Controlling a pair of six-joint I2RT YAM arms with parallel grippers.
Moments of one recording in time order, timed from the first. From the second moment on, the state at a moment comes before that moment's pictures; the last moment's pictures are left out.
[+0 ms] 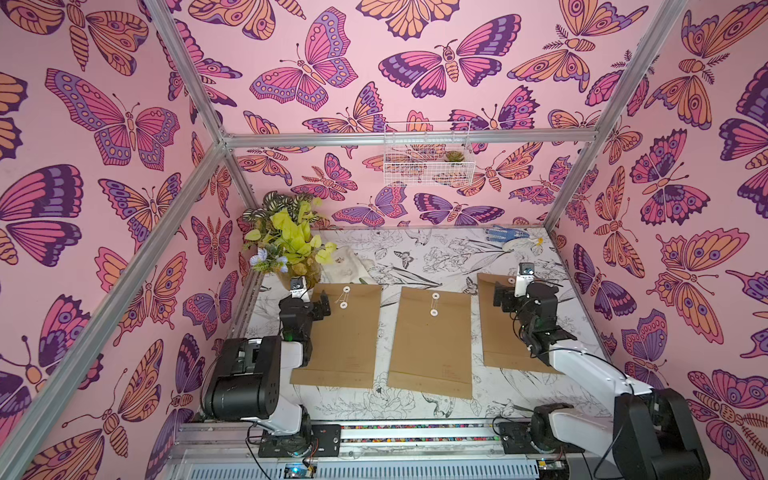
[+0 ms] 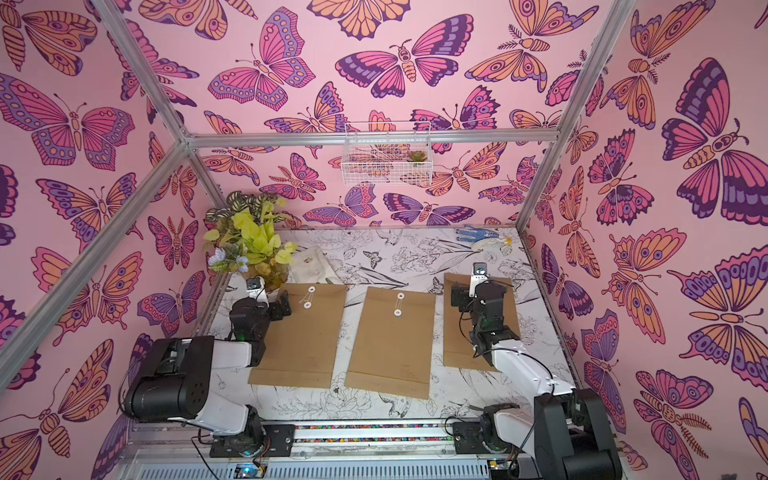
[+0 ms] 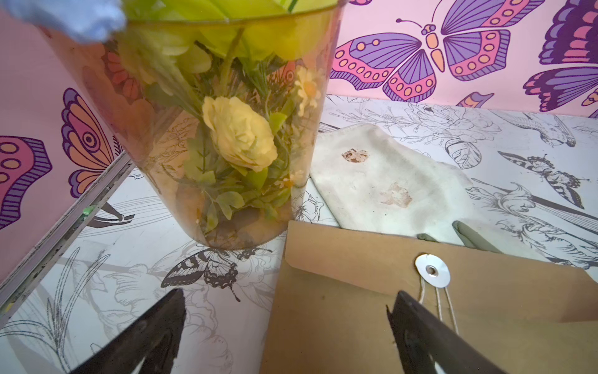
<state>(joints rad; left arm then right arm) 0.05 1.53 0.35 0.84 -0.04 -0.05 0.14 1.17 0.47 0.32 0.22 0.00</state>
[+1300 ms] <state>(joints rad) 0.00 1.53 0.35 0.83 -0.11 -0.03 0.03 1.51 0.36 0.78 0.25 0.10</state>
